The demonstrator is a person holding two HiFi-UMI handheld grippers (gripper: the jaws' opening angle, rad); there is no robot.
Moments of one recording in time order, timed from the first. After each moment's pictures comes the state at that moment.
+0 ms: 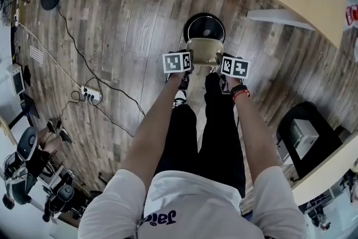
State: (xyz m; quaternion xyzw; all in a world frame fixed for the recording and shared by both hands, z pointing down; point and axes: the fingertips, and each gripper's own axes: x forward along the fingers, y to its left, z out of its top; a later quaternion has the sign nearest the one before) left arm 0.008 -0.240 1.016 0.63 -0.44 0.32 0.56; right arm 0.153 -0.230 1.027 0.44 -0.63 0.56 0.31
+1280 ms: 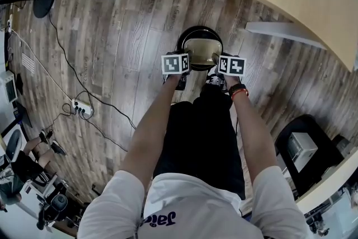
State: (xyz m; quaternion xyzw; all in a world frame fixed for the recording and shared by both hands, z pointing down) left arm 0.021 -0.310 1.118 0.66 -0.44 0.30 0.53; right arm 0.166 -0.302 1.128 0.44 -0.64 0.53 0.33
